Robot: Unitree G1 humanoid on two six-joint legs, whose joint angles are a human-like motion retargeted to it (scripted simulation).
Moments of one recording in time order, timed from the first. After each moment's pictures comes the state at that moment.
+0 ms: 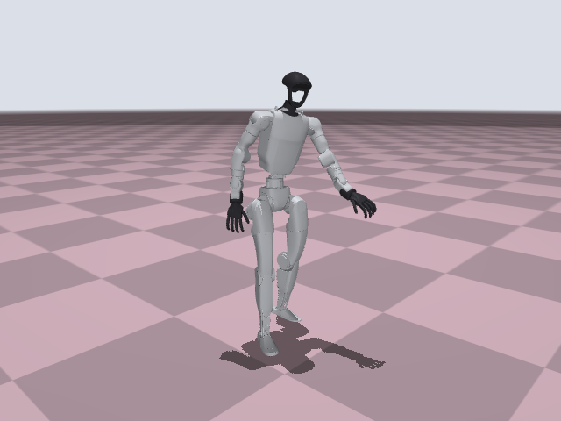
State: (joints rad) left arm -0.79 0.34 -0.64 1.42 0.85 0.15 0.52; right arm 0.14 -0.30 0.44 1.05 -0.31 -0.12 -0.28; waist -0.09 -0.11 0.27; left_leg 0.13 0.05 0.19 0.09 -0.27 -0.12; right_leg -0.26 -0.15 -0.32 0.27 -0.02 0.07
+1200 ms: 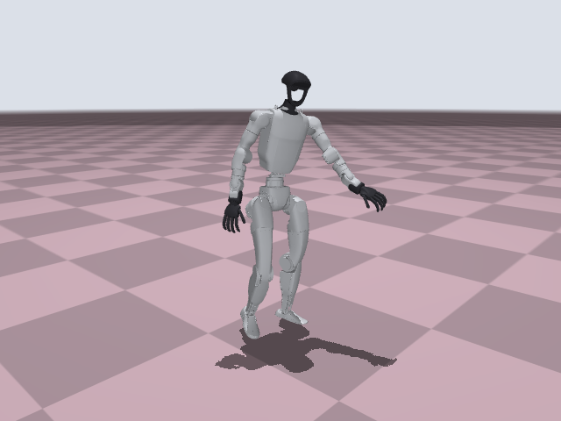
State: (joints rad) left arm -0.82 0.46 -0.64 1.46 0.88 0.18 0.44; right arm 0.02 -0.31 0.36 1.15 -0.16 -0.10 -0.26; waist -0.09 -0.08 0.28; left_leg 0.13 0.14 0.27 0.09 -0.21 -0.08; right_leg -0.32 -0.18 -0.26 0.96 -0.25 -0.15
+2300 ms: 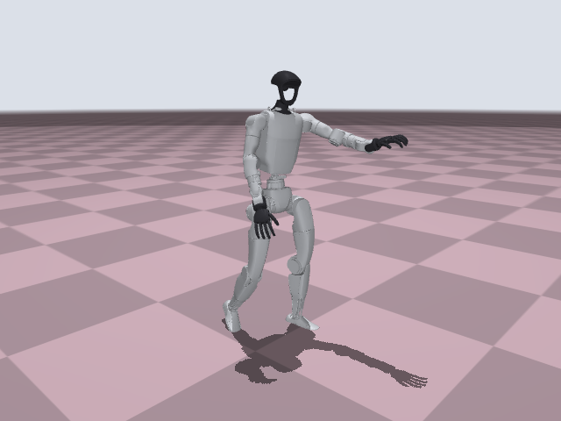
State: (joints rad) left arm -1.16 0.67 -0.74 1.16 0.74 0.17 0.51; right arm -0.25 -0.26 0.51 1.17 -0.15 -0.03 -0.32; waist 0.03 -0.05 0.22; left_leg 0.05 0.09 0.30 0.12 -0.12 -0.04; right_leg 0.10 -0.16 -0.13 0.65 -0.12 -0.07
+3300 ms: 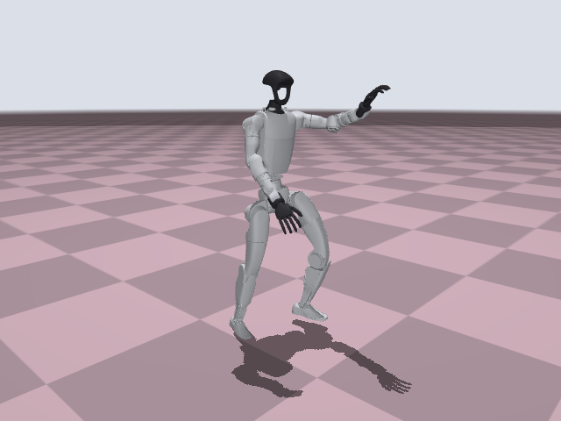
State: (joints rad) left arm -1.29 0.95 -0.68 0.57 0.72 0.15 0.51; right arm -0.42 -0.33 0.57 1.06 -0.13 0.02 -0.29; waist 0.21 -0.12 0.14; left_leg -0.37 0.18 0.40 0.79 -0.33 -0.02; right_leg 0.14 -0.24 -0.09 0.12 -0.21 0.15
